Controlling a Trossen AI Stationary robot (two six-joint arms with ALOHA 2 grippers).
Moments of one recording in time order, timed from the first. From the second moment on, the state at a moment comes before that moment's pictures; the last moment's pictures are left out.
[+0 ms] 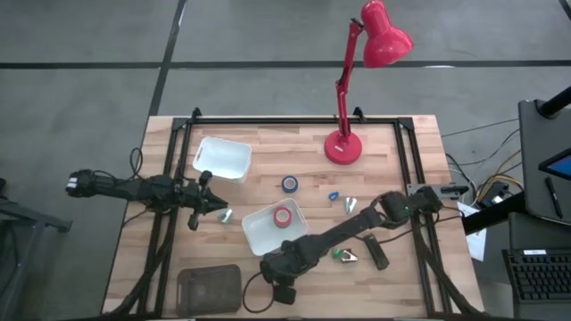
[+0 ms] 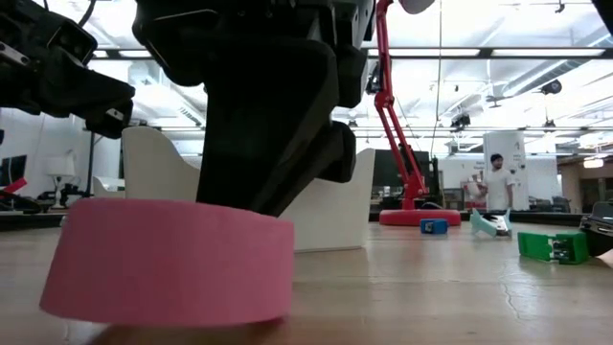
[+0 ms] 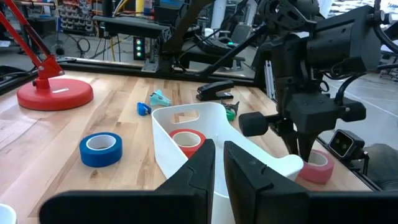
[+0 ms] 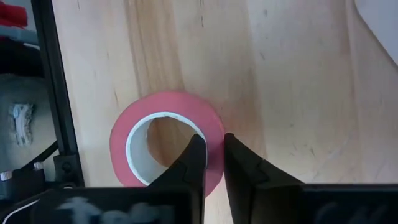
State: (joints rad) left arm -0.14 0.16 0.01 0.02 0.01 -0.14; right arm 0.41 2.40 1.97 -0.73 -0.14 0.66
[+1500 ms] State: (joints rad) left arm -0.14 0.17 0.01 0.02 0.01 -0.14; right arm 0.21 2.33 2.04 -0.83 0.14 0.33
